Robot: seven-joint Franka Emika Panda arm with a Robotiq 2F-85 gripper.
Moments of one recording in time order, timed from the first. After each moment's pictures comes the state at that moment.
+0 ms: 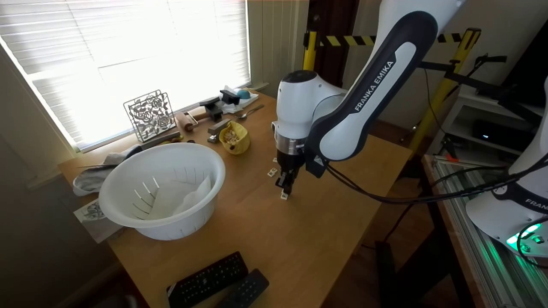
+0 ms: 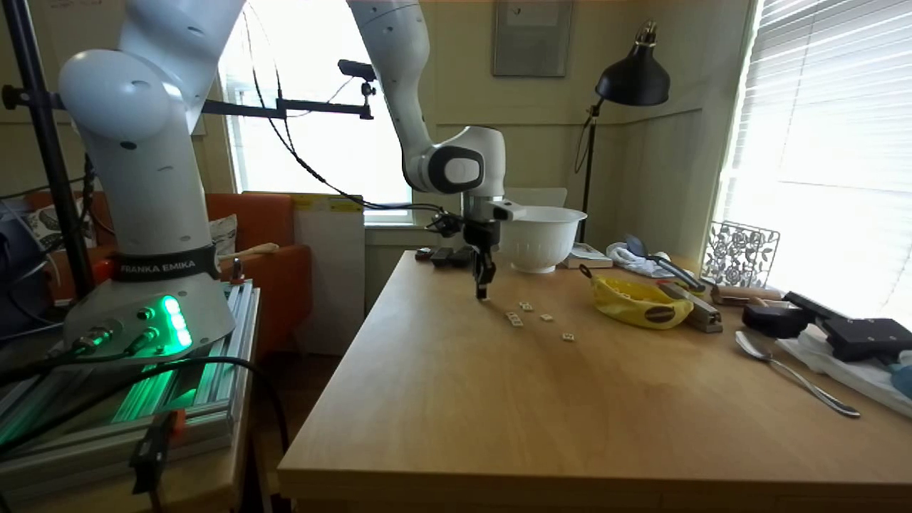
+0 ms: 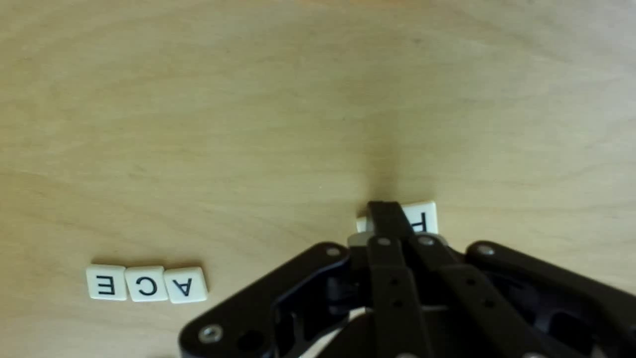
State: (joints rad) arm 0.06 0.50 -0.02 -2.23 -0.02 2.76 0.29
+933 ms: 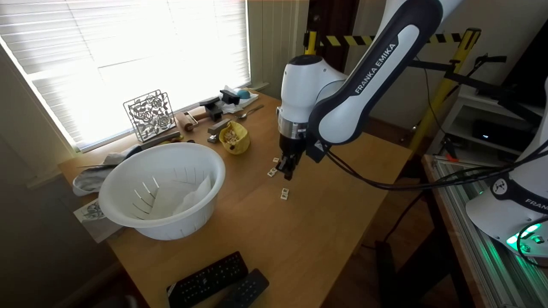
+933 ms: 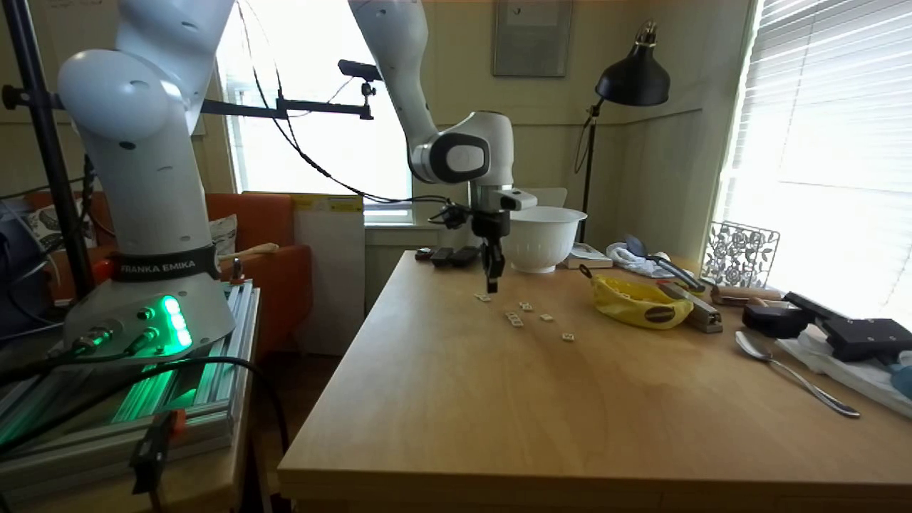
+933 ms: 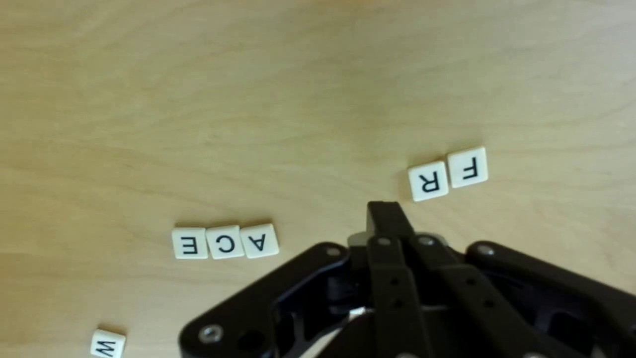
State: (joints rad) arm 0.05 0.44 -0.07 -2.25 0.01 2.76 0.29
